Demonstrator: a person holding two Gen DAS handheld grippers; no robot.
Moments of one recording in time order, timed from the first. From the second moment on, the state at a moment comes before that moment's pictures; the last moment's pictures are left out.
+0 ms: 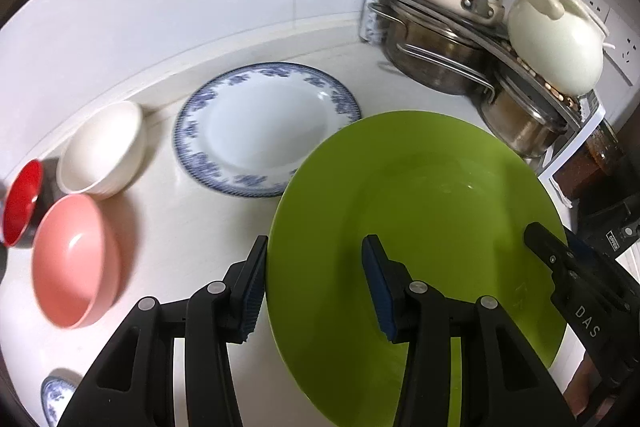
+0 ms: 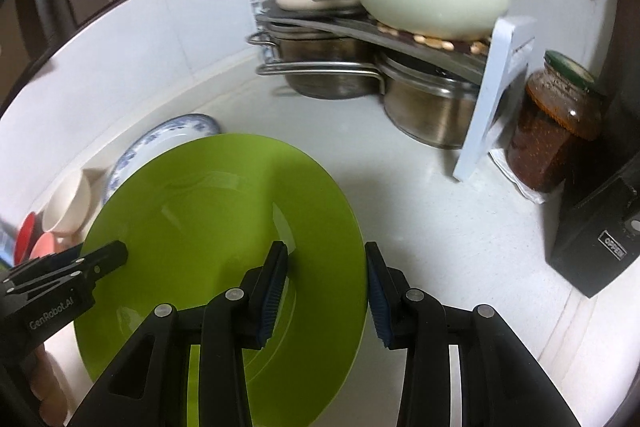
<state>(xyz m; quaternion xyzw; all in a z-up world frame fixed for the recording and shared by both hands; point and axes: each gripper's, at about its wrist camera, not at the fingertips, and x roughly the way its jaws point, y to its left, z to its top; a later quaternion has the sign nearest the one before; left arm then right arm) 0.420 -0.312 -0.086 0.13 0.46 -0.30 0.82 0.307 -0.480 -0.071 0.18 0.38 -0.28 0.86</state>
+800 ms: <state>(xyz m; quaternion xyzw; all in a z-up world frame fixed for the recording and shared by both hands) 0.391 -0.129 -0.059 0.06 0.47 -0.20 0.86 0.315 -0.323 -0.041 0.11 0.39 -0.18 0.90</state>
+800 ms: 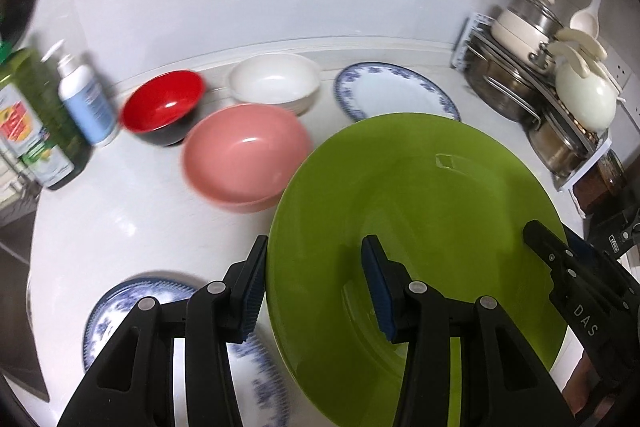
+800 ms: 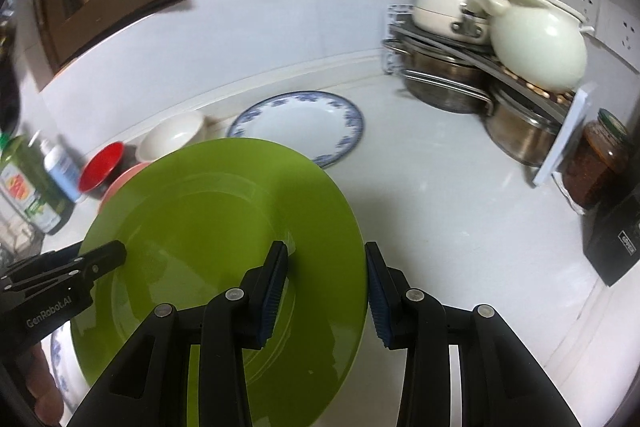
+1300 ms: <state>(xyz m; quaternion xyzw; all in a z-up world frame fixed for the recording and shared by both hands) 0.366 -0.004 -0.053 0.02 0.46 -0.13 0.88 0.325 -0.217 -0.034 0.07 0.39 -0.10 0.91</state>
